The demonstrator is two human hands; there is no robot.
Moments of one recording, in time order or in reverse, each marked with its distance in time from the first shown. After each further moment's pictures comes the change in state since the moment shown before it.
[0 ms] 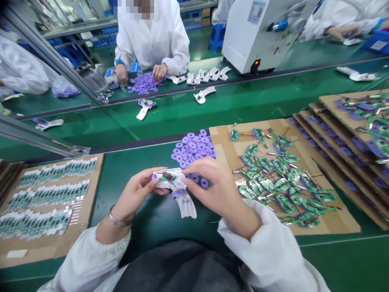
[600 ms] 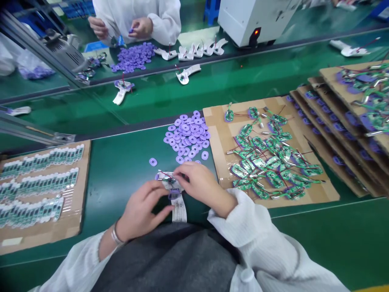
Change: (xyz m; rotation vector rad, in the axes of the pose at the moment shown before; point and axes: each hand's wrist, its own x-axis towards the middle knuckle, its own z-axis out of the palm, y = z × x) left_hand -0.049 -0.043 0.025 1.155 -0.011 0.696; right_hand -0.040 0.025 0.042 -0.064 -0.410 0.242
